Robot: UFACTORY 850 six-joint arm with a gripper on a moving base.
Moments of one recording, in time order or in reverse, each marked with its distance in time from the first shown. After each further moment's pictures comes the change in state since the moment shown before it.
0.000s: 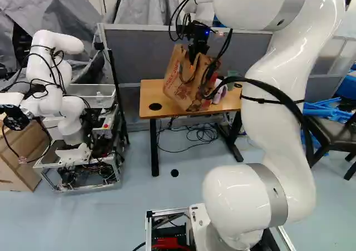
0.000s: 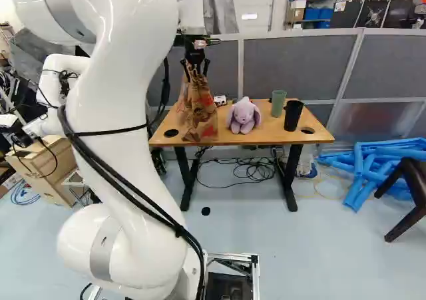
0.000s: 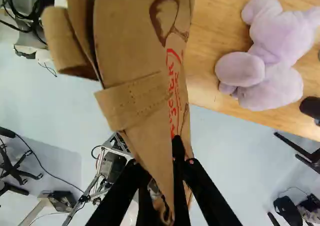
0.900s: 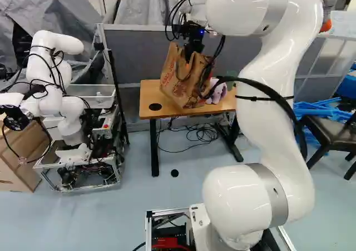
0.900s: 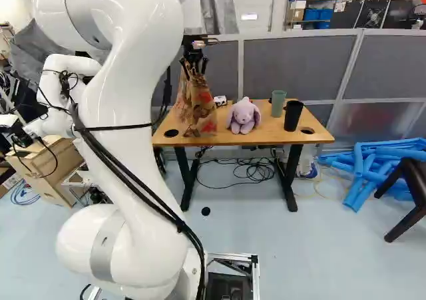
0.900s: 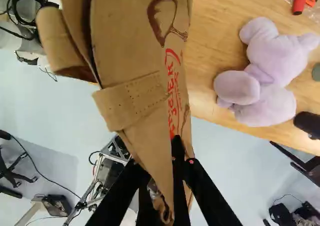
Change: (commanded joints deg) arm 2.1 -6.1 -7.6 0.0 0.0 0.0
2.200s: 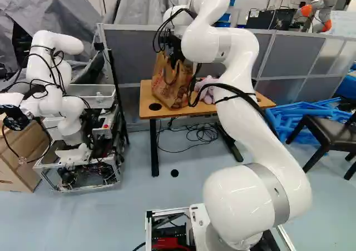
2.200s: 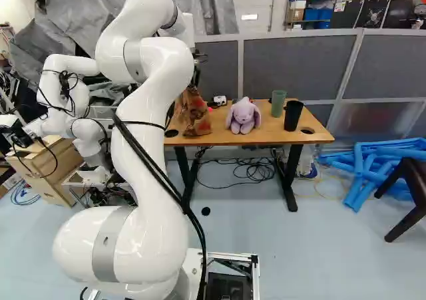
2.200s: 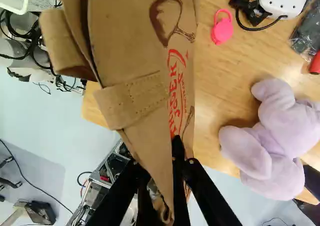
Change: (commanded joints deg) arm 4.8 -20.2 -21.7 0.0 0.0 0.0
